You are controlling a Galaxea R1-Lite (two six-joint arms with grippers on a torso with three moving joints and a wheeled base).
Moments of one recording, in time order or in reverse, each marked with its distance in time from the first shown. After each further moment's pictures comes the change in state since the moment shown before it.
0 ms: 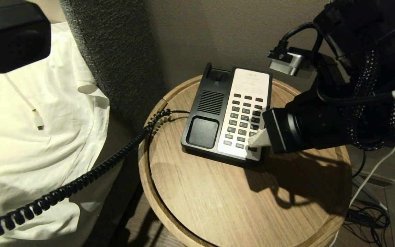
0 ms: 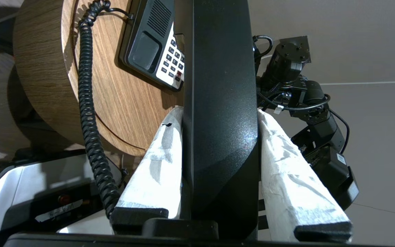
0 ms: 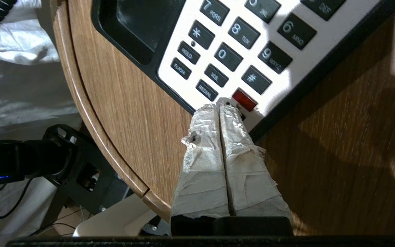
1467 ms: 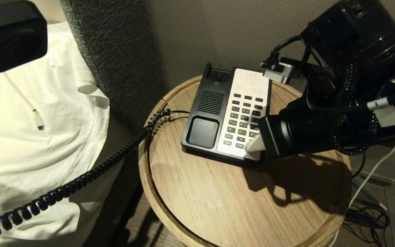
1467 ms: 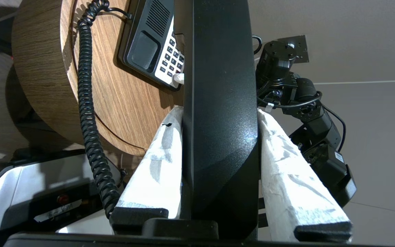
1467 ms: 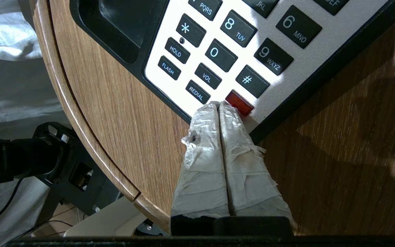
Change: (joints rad) left arm 0.000 -0.007 0.001 0.000 -0.004 0.000; right arm -0.022 0.028 0.014 0.004 -0.014 -0.011
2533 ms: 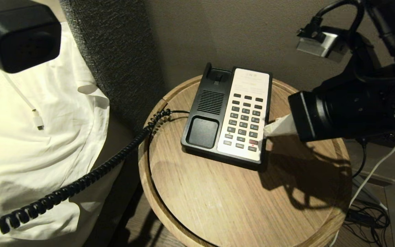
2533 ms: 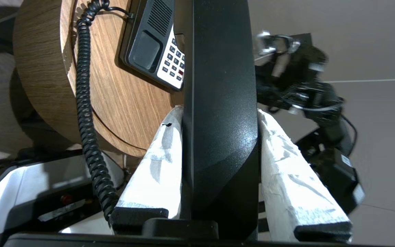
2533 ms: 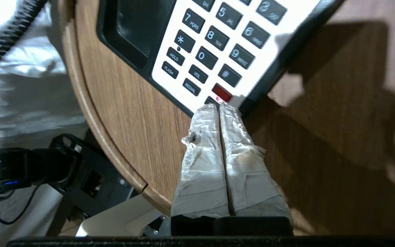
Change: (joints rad) left arm 0.000 0.031 -0.006 -0.002 0.000 0.013; right arm -0.001 -0.105 -0.019 0.018 0.001 0.016
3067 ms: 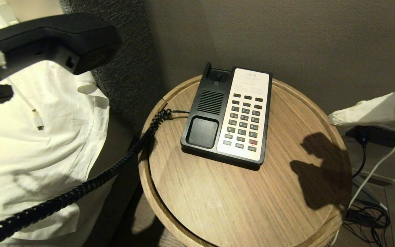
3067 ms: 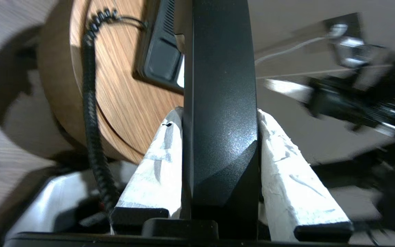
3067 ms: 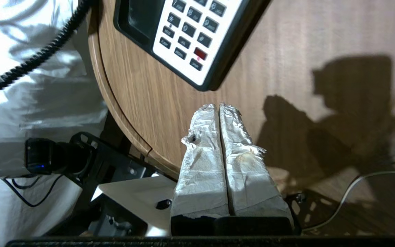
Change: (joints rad) left arm -0.001 0.157 -0.061 0.005 0.043 0.137; right arm -0.017 -0.208 -0.001 0.120 -0.011 0.028
